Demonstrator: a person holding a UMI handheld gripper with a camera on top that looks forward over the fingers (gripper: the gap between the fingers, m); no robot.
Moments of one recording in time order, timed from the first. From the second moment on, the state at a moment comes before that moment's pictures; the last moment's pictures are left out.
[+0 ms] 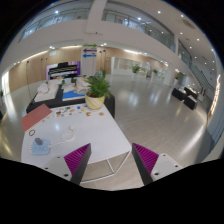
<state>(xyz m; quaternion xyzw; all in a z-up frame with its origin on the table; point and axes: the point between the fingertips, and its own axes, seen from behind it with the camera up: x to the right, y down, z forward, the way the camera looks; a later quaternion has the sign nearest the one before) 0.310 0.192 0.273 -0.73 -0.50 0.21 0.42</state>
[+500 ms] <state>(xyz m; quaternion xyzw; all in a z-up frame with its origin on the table) 0.236 -0.024 0.190 -0.64 -0.63 0.27 0.34</state>
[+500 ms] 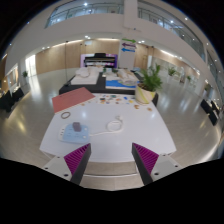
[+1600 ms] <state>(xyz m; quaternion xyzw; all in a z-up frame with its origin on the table) 0.006 -0.184 0.030 -0.58 -0.61 0.37 0.39</state>
